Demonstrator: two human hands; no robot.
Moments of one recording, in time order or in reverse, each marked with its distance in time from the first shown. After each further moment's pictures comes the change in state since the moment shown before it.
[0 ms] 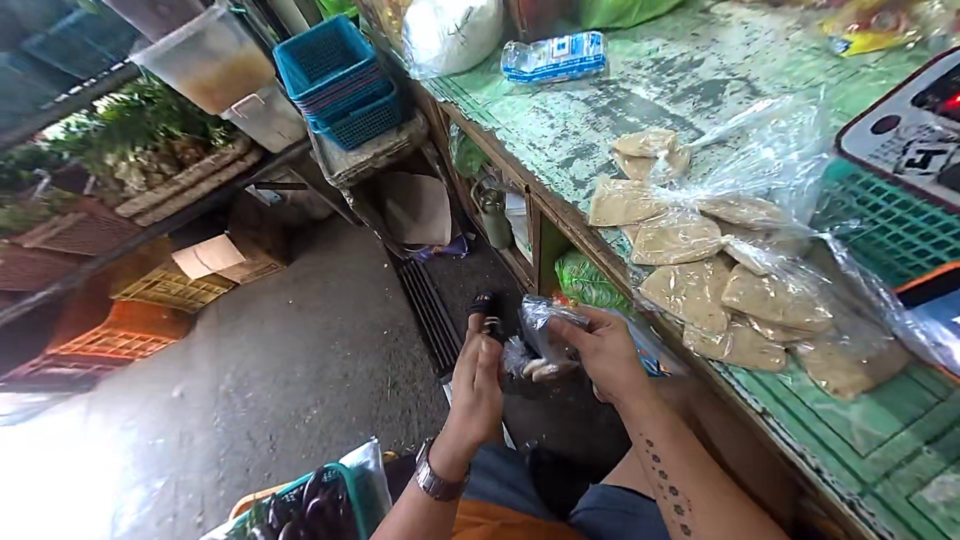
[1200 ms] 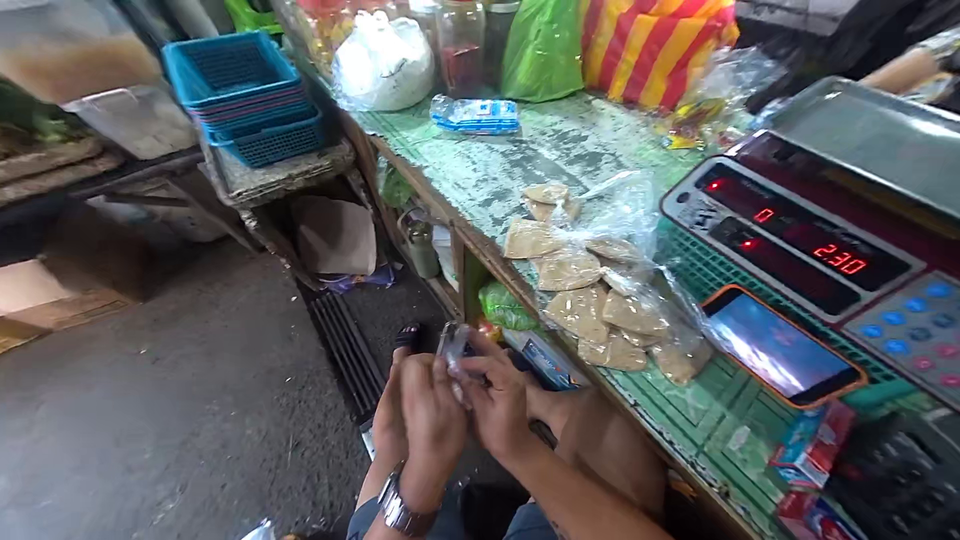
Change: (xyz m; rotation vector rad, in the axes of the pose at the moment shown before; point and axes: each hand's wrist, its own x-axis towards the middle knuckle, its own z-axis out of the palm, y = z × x) left_hand 0.001 0.014 0.054 0.299 0.333 0.114; right_hand -0.034 0.018 0.039 -0.192 0.141 -0.584
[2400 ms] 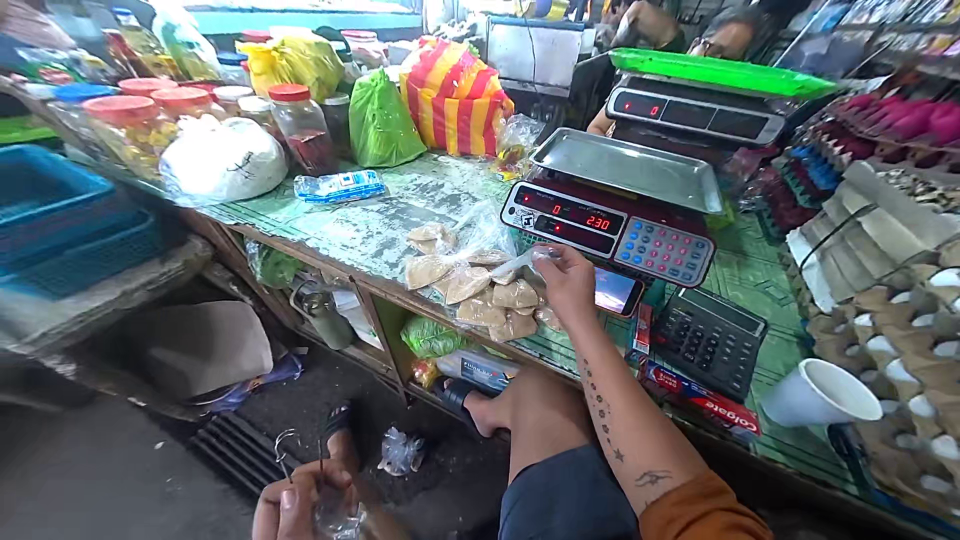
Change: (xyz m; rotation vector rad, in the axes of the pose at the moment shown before) left_hand -0.013 0.003 -0.110 -0.984 -0.175 -0.015; right_hand 0.082 -0.103 -0.168 -0.614 0.476 0.147
